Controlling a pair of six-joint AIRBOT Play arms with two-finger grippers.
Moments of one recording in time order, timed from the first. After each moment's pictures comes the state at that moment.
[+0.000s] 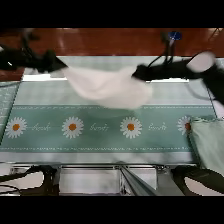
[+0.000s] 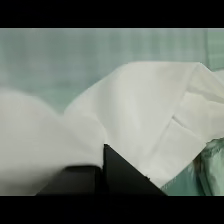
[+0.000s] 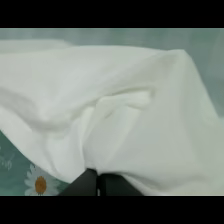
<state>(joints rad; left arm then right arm) 0.12 -1.39 1.52 0.66 -1.21 -1.26 0.22 -1.24 1.38 -0.90 0.99 1.44</state>
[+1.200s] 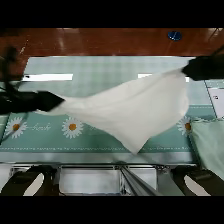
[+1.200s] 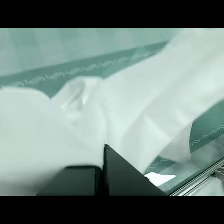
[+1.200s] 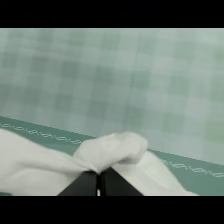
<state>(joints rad) -0.06 -0.75 0.80 0.89 -1.17 -1.33 0.14 -1.02 1.37 -1.31 1.28 1.60</state>
